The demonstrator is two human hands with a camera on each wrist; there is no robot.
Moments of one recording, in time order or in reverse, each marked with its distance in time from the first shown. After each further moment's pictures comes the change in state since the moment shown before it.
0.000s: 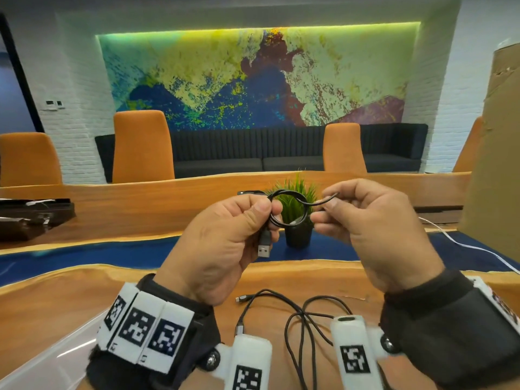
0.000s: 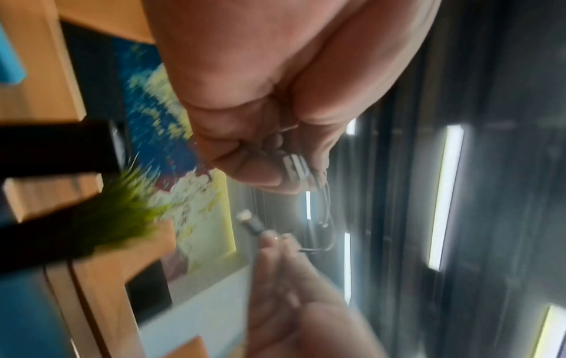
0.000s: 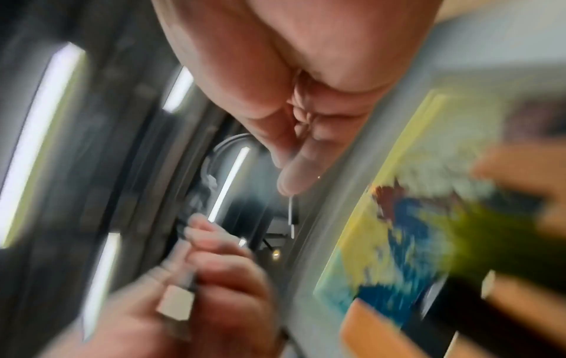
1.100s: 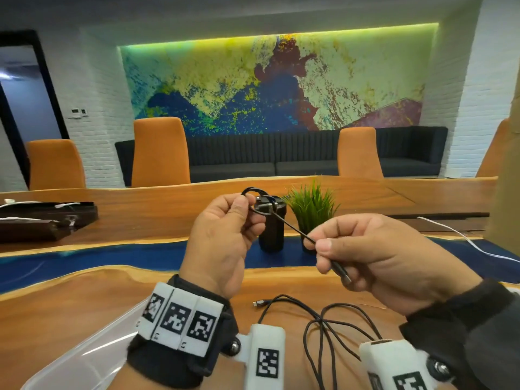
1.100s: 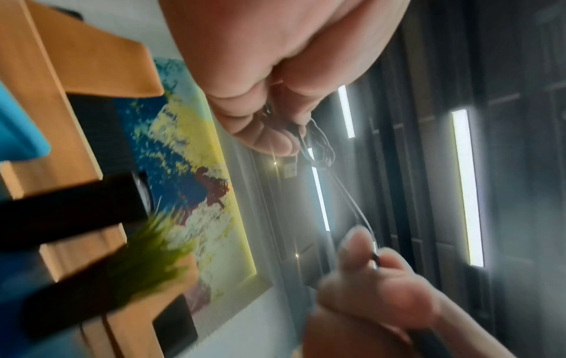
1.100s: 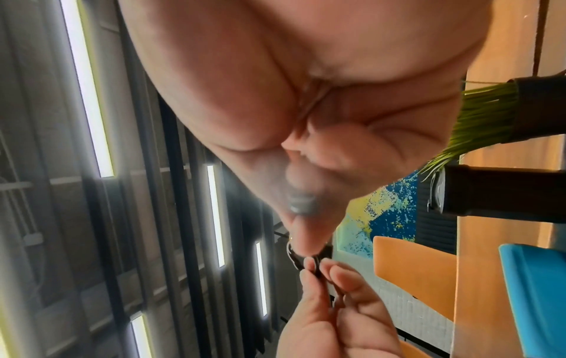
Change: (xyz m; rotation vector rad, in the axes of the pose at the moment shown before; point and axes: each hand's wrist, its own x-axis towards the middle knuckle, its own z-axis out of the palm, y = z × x) left_hand 0.008 -0.004 -0.017 -0.035 0.368 0.131; right_hand -0.013 -0.008 0.001 -0.005 -0.486 0.325
